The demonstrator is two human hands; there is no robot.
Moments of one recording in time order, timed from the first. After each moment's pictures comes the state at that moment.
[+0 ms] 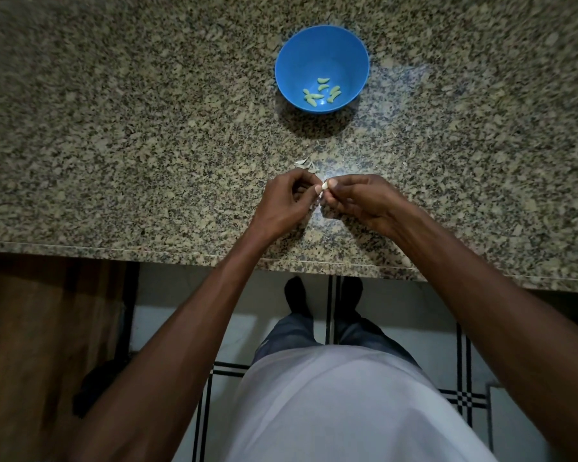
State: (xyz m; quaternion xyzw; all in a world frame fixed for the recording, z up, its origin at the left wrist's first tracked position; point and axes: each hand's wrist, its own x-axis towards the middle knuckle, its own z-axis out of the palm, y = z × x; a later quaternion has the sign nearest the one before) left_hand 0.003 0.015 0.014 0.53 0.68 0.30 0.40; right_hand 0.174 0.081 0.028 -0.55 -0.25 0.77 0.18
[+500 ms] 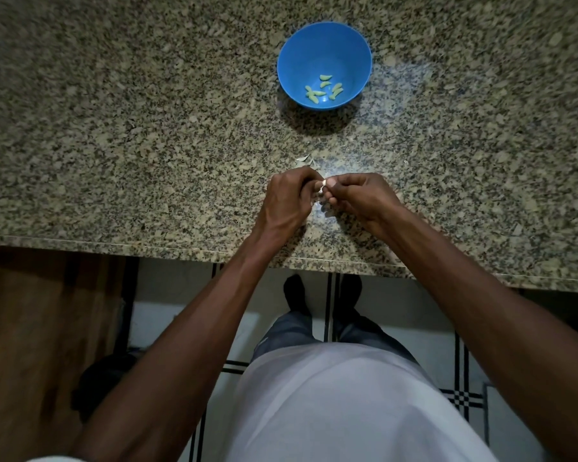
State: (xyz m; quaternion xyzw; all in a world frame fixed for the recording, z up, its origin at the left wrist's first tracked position) left_hand 0.013 0.015 0.009 0.61 0.69 0.30 0.24; right_hand 0.172 0.071 0.020 -0.58 -0.36 0.71 0.19
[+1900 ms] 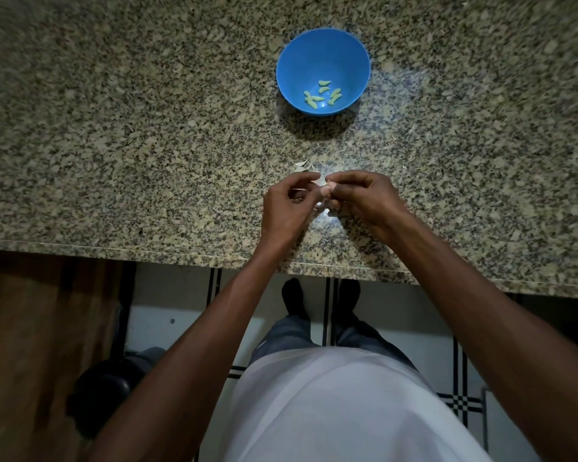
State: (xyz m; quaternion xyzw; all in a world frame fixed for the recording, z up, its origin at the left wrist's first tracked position) left_hand 0.024 0.005 0.010 0.39 0.71 0.42 0.41; right_hand 0.180 0.075 0.016 -0.55 -0.37 0.71 0.23
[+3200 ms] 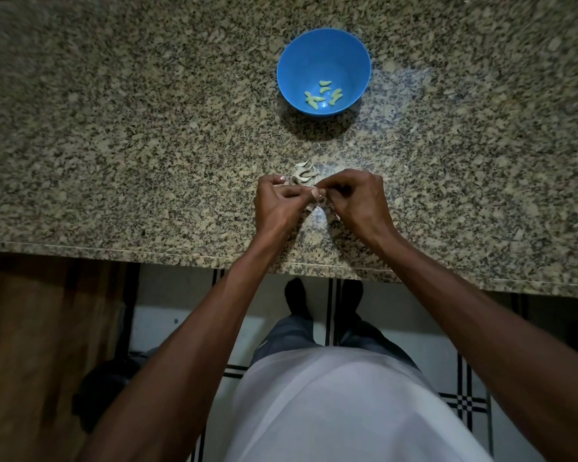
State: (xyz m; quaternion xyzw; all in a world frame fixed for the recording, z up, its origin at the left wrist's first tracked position) left_hand 0.017 0.014 0.008 0.22 0.76 0.40 0.45; right_hand 0.169 0.063 0.012 -0.50 -0.72 0.42 0.25
